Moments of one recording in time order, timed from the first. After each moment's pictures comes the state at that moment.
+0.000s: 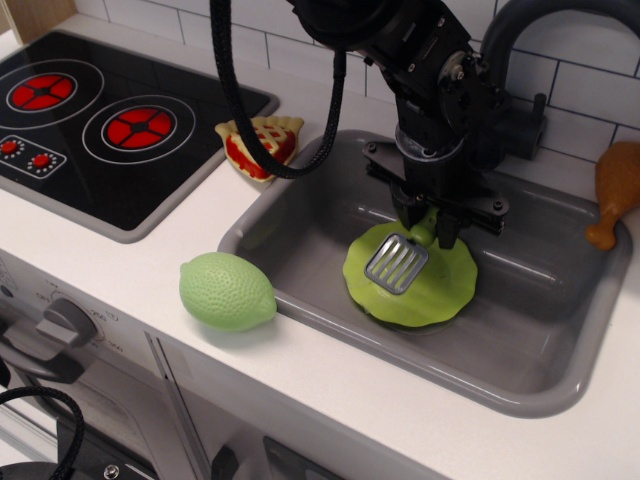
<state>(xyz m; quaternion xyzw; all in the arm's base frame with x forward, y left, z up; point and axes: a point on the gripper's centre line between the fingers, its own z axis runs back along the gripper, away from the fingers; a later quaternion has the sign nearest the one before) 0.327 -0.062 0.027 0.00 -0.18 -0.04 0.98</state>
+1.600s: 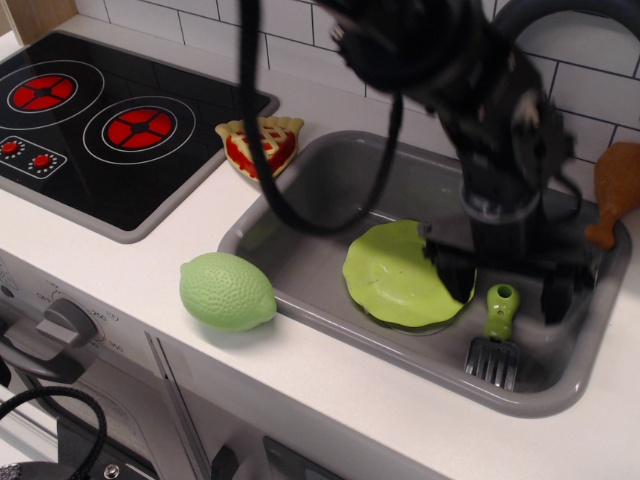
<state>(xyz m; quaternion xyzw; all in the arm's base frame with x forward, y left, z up) 0.296 -0.109 0.035 -0.09 -0.14 0.07 0.98</state>
